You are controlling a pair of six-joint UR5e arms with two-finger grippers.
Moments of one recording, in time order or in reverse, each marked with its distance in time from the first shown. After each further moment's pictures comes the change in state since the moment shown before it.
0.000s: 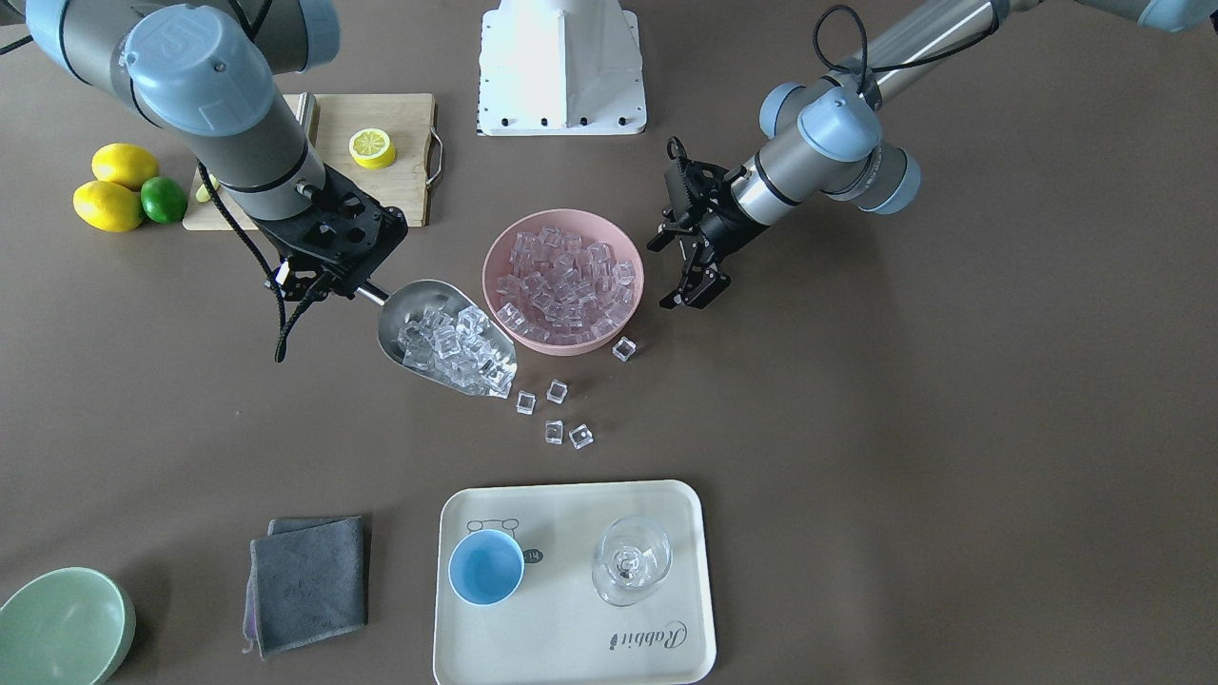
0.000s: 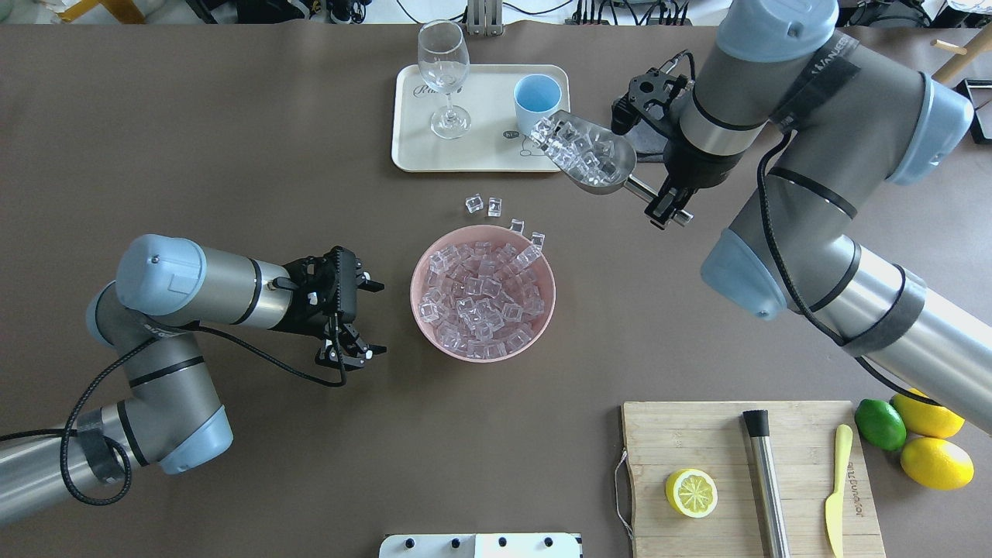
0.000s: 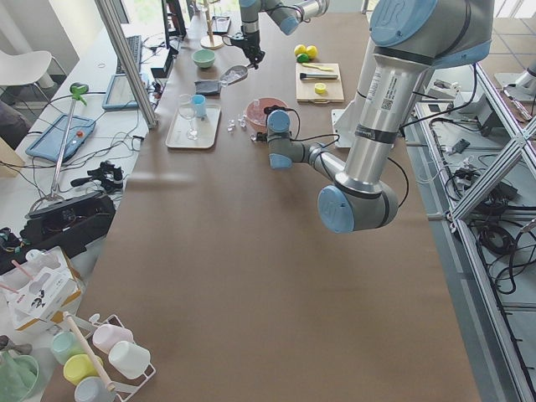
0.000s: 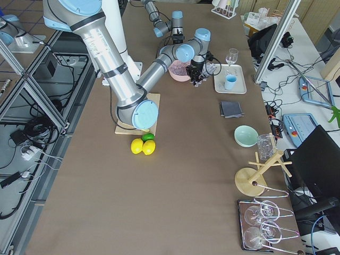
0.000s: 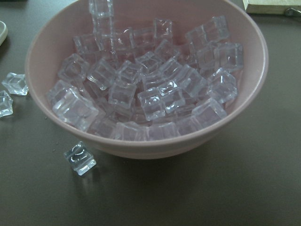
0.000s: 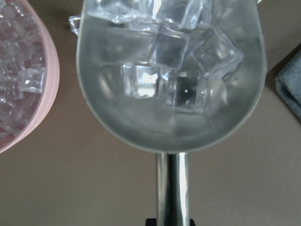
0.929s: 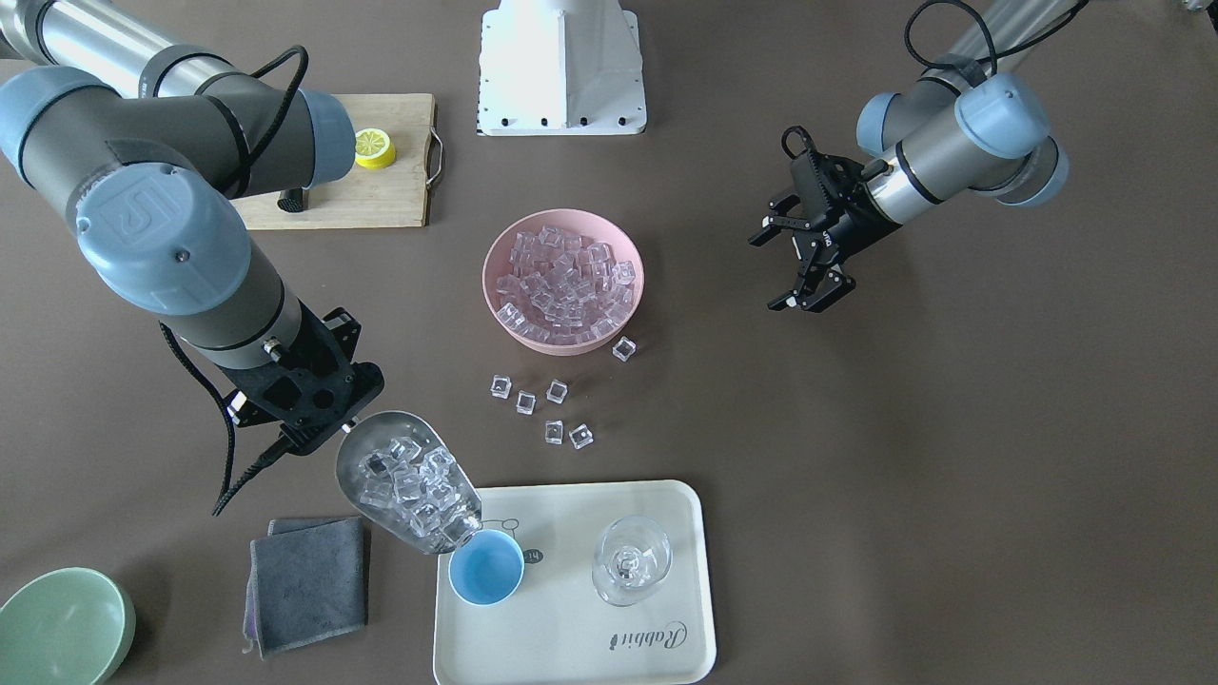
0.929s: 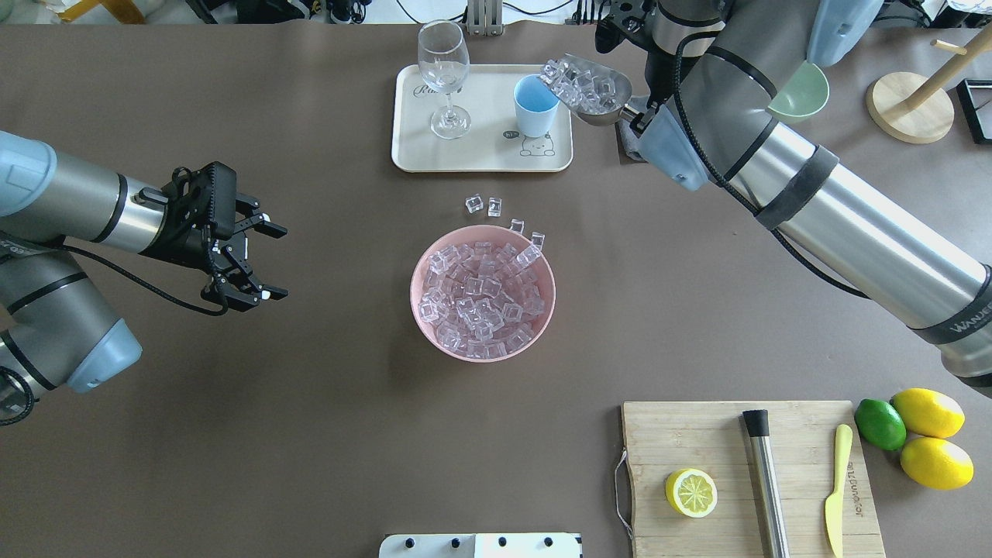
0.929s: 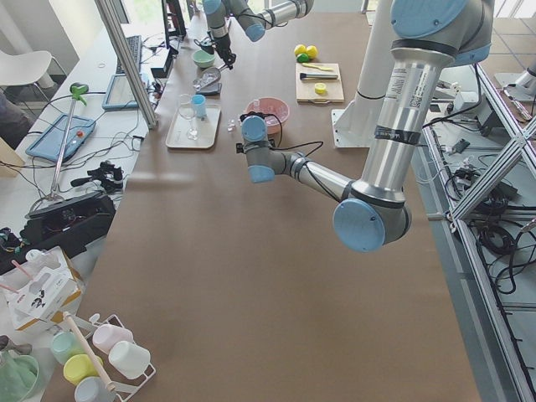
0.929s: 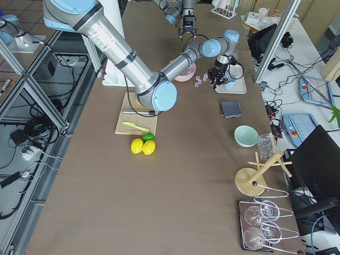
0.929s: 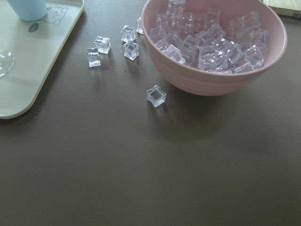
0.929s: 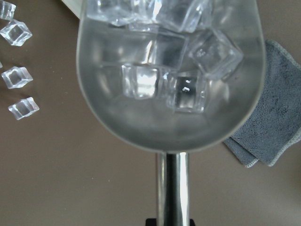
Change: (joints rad) left arm -0.273 0.108 -0.055 0.040 -0.297 0.004; right arm 0.105 0.262 -0.424 -0.066 0.011 -0.146
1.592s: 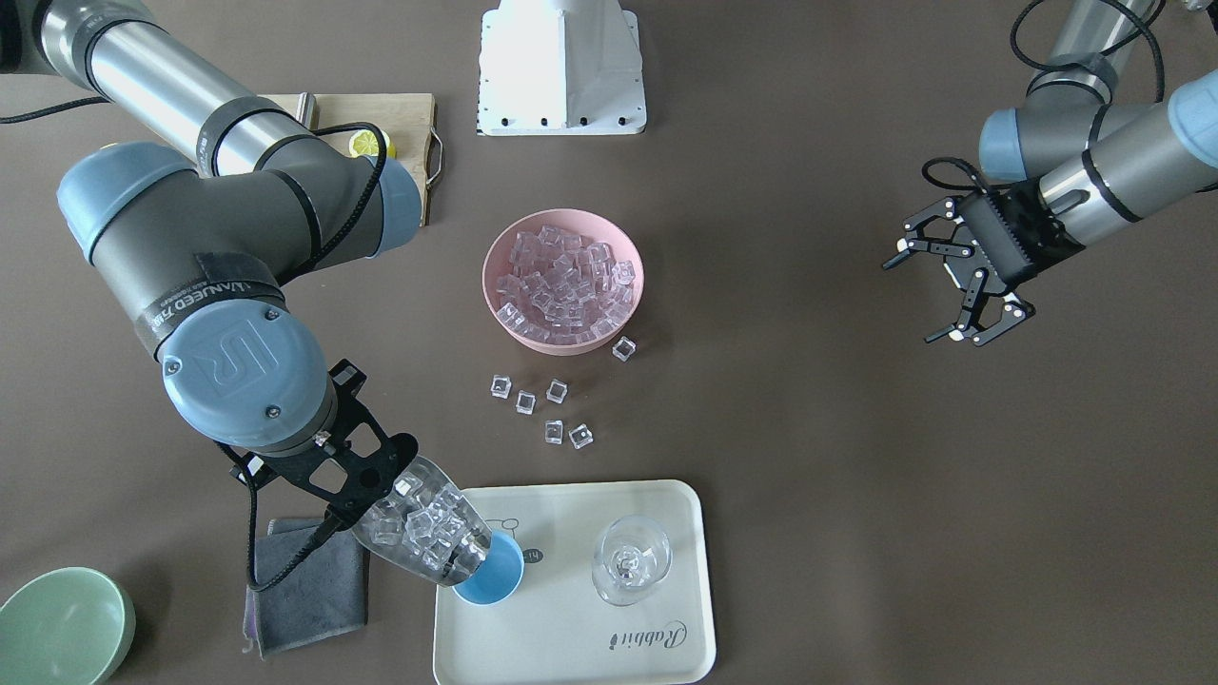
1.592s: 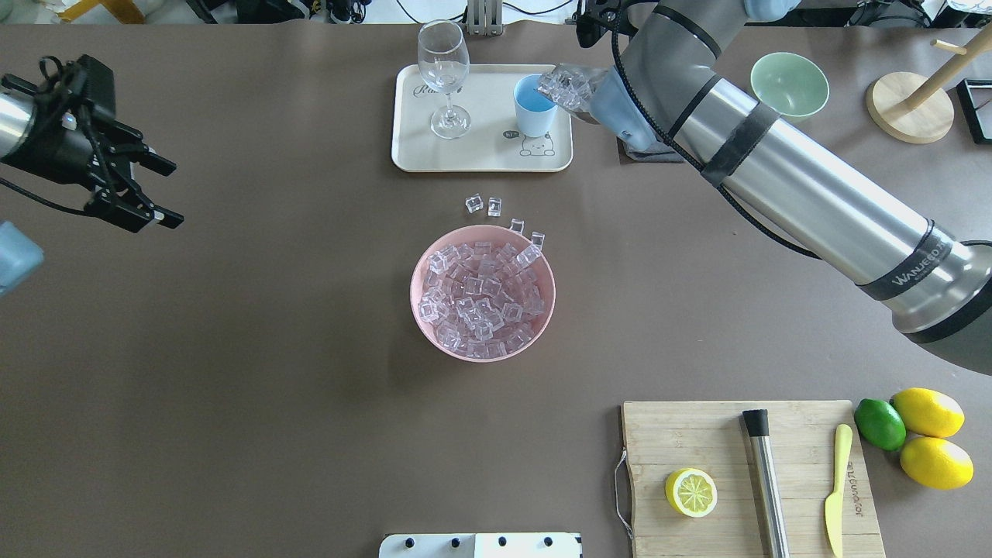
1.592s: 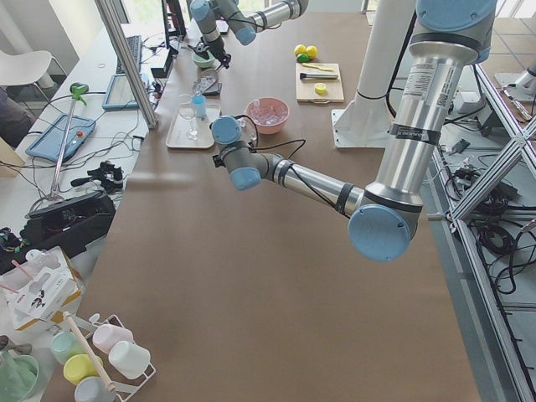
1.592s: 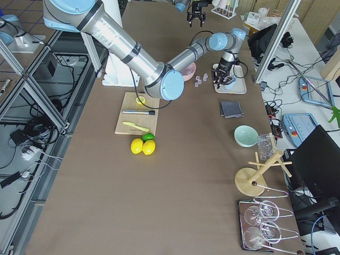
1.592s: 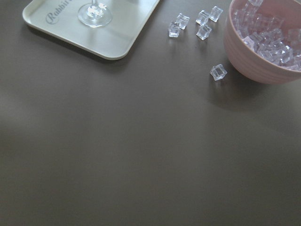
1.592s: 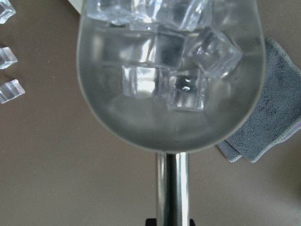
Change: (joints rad) left arm -0.259 0.021 -0.003 0.215 -0.224 -0.013; right arm 0.003 0.135 -0.171 -0.126 -0.055 -0.161
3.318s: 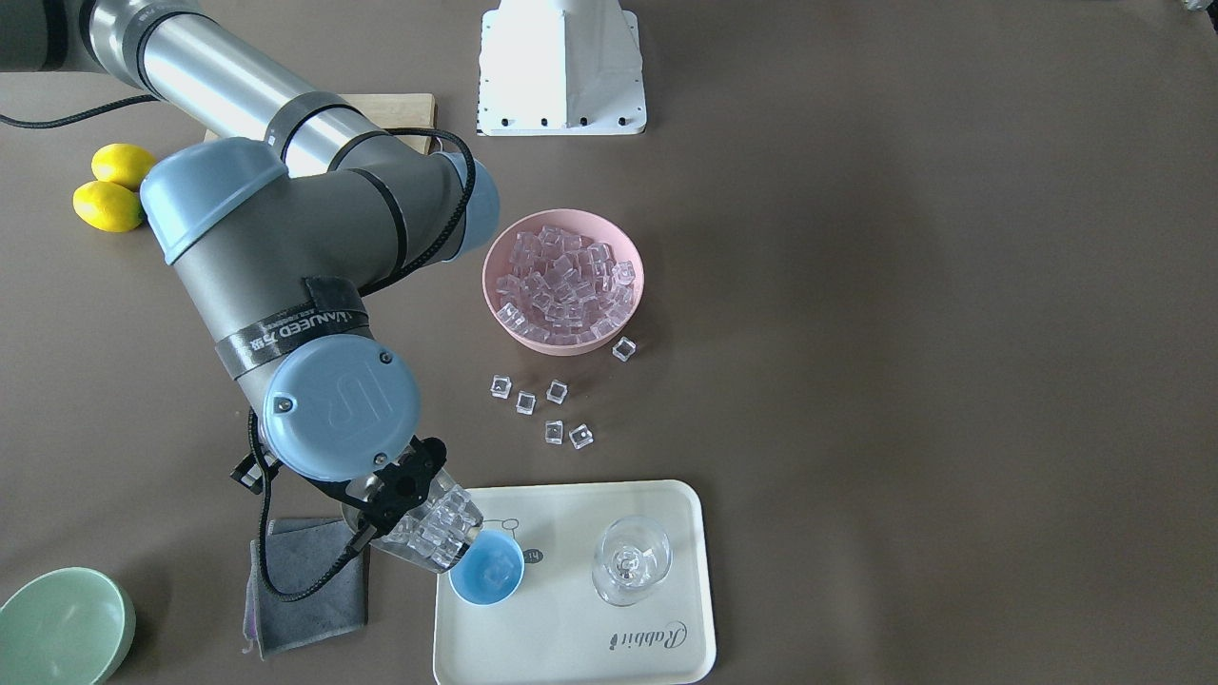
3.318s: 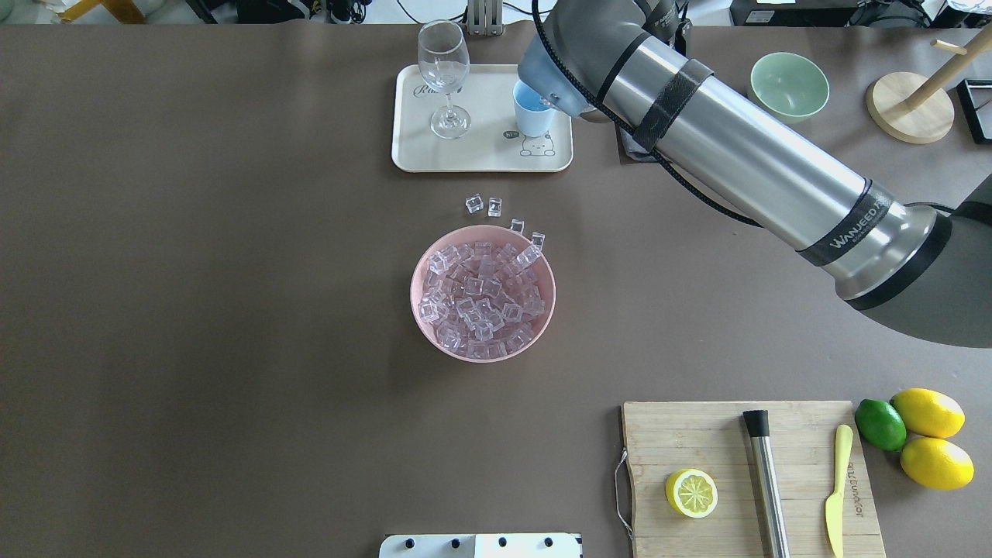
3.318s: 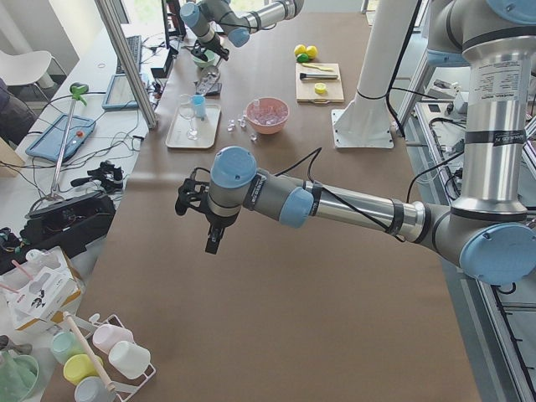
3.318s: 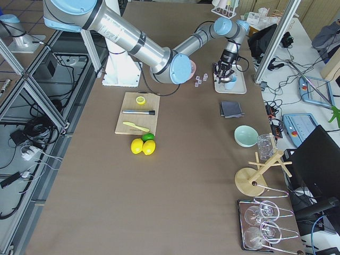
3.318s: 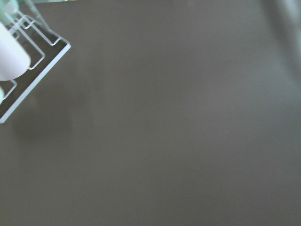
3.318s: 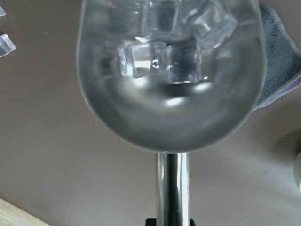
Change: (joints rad) left arm -0.517 0.260 -0.173 0.550 0.096 -0.216; right arm -0.018 0.173 -0.153 -0.242 -0.145 -0.127
